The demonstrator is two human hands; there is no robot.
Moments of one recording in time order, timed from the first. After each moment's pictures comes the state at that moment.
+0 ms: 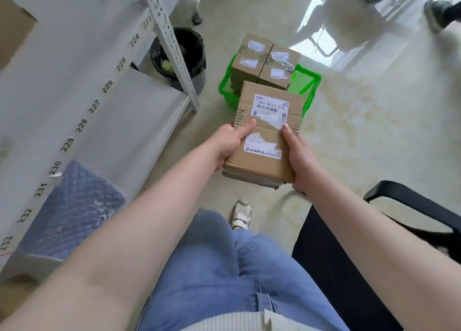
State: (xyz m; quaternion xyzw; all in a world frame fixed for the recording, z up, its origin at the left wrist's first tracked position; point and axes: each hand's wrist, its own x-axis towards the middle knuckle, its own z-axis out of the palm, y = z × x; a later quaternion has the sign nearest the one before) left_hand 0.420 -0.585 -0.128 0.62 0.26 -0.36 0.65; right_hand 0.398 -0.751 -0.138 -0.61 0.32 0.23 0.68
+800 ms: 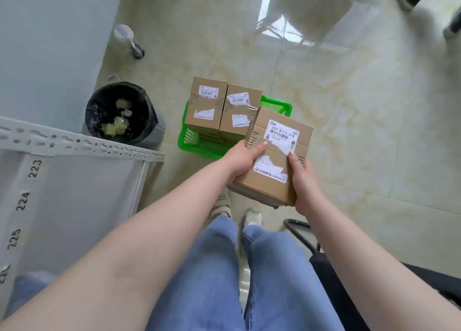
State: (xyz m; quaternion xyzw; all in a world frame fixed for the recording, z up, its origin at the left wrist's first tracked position) left_hand 0.703 -0.712 -0.234 0.68 0.17 -0.48 0.53; right_hand 0.627 -0.856 -0.241 -0.55 0.51 0.16 0.64
